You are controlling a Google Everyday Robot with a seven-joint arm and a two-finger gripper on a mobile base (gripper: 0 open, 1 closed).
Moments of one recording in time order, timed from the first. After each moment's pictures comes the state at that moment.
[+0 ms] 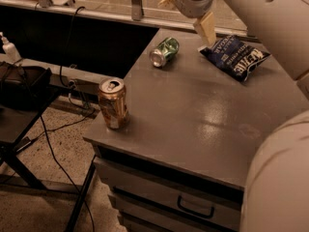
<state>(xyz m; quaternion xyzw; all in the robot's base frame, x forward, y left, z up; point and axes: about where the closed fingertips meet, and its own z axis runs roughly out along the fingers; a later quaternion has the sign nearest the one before) 0.731 -0.102 0.965 -0.89 0.35 -0.27 0.11</state>
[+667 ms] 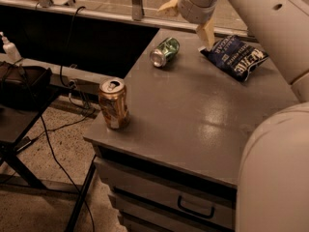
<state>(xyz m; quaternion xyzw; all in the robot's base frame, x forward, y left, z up) 0.750 -0.102 0.940 -0.92 0.27 -0.24 0.15</state>
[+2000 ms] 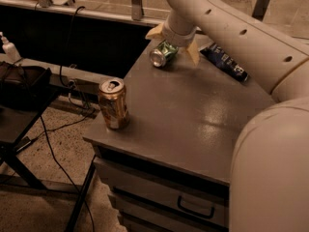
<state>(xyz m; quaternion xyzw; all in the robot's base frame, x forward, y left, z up) 0.772 -0.069 0.862 -0.93 0.24 -0.25 0.13</state>
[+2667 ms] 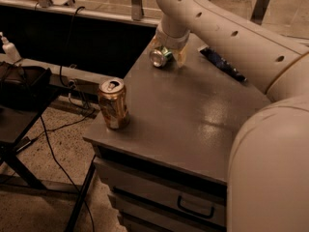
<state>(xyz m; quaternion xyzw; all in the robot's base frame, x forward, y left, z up) 0.767 -0.052 0.855 -0.93 0.24 -0.25 0.12</state>
